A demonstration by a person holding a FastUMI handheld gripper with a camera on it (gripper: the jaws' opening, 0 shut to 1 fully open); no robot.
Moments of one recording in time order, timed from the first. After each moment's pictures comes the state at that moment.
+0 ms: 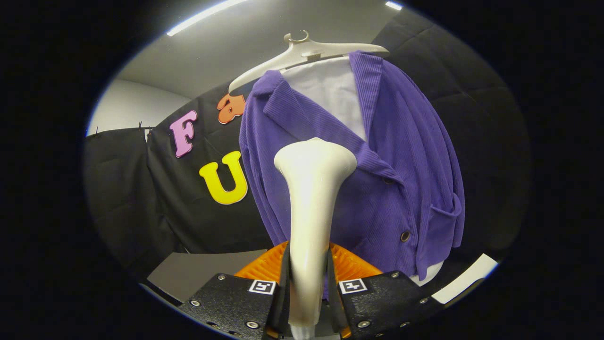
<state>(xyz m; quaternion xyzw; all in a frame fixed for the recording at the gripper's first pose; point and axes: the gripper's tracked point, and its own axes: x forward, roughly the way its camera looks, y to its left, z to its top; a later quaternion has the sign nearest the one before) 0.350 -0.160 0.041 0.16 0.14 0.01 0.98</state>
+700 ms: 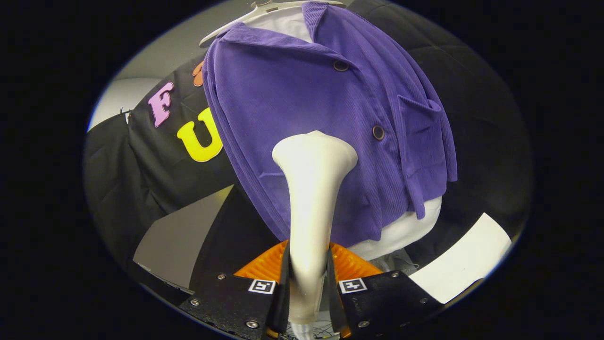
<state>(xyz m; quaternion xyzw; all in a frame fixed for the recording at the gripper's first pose) 0.298 -0.164 -0.112 0.19 0.27 -0.02 0.94</state>
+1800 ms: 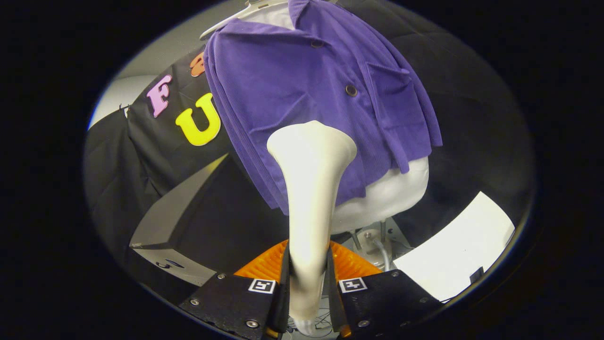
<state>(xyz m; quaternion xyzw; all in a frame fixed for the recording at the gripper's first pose) 0.257 -0.167 -0.118 0.19 0.27 -0.01 0.94</state>
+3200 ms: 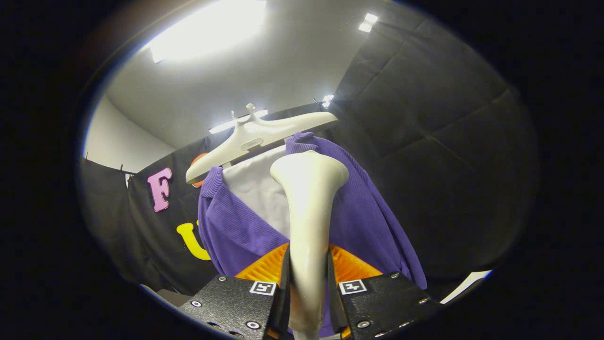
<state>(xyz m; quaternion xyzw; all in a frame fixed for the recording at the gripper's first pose) 0.377 -0.295 0.173 0.18 -0.03 -0.09 0.98</state>
